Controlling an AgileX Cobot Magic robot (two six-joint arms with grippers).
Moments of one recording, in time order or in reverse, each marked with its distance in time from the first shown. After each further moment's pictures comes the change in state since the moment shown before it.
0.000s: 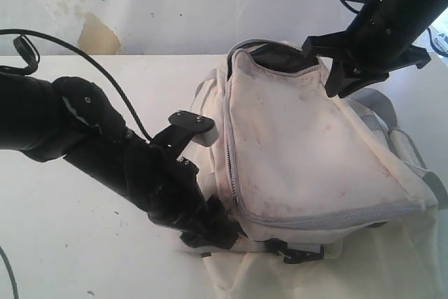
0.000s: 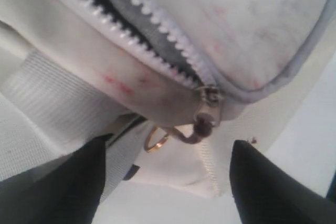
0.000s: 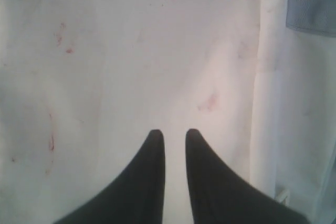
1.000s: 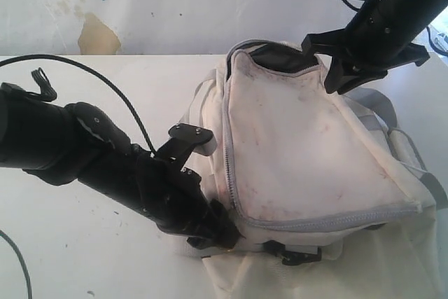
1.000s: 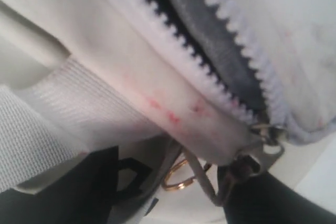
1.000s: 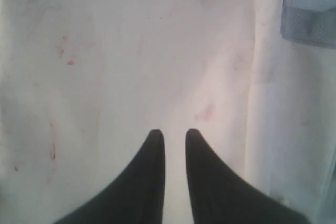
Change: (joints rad) left arm 0.000 0.074 0.043 -0.229 -0.090 0.179; right arm 0.000 0.000 0.002 0.000 -0.029 0.000
